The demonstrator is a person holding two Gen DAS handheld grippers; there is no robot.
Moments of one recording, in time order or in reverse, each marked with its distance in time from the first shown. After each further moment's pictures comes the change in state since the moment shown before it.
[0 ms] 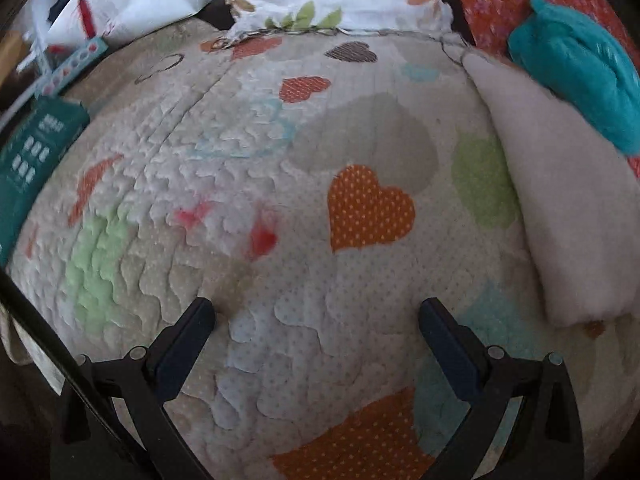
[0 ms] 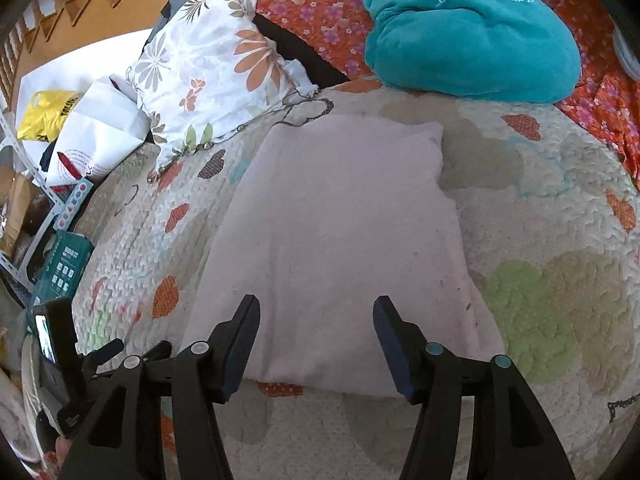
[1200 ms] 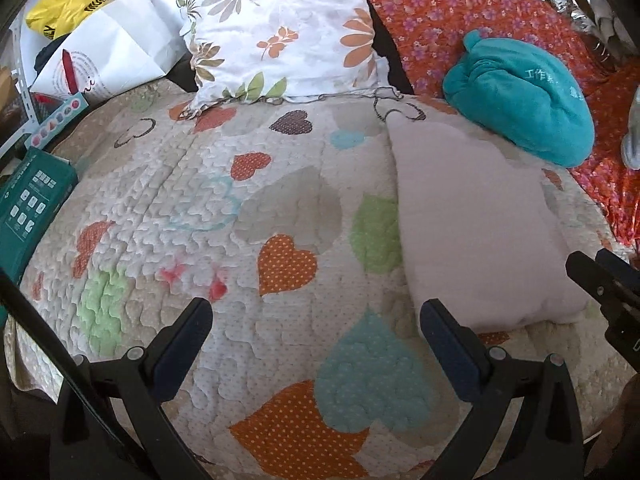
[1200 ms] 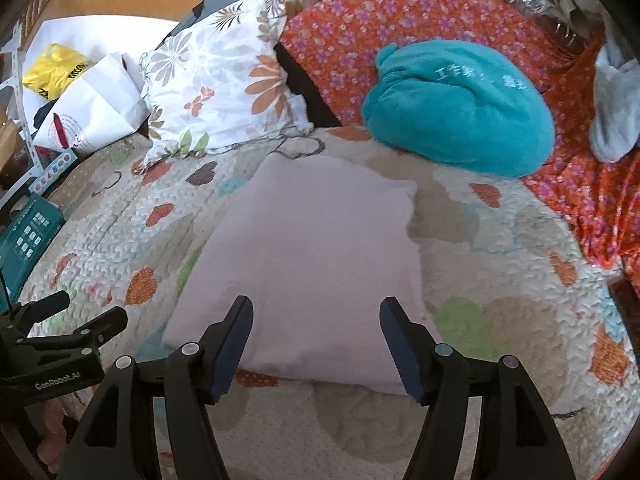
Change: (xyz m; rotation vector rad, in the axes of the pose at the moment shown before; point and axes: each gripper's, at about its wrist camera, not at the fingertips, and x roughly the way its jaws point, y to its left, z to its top) left arm -0.077 -0.035 0.007 0.091 -0.158 -0.112; right arm -0.038 0.031 -0.016 -0.177 -0.143 -0.194
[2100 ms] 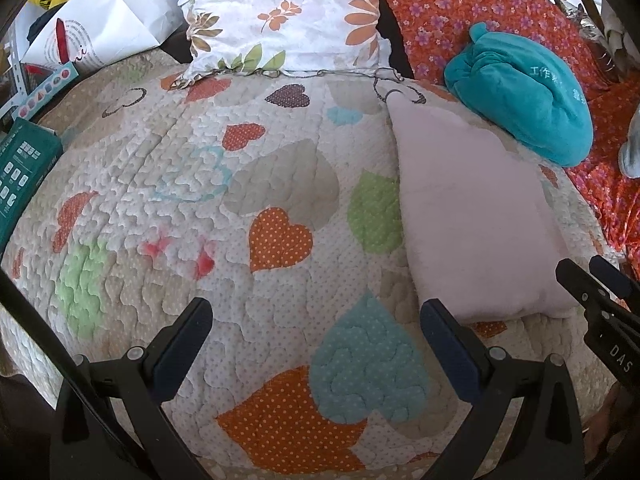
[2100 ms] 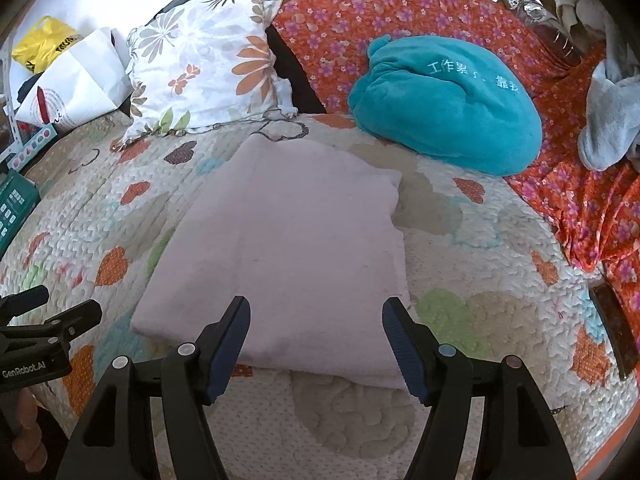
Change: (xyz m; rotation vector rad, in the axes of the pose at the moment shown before) left arm 0.015 0.011 -0.007 -0.053 0.081 -0.063; right arm 0.013 0.007 -0.005 -0.054 0.048 -0.094
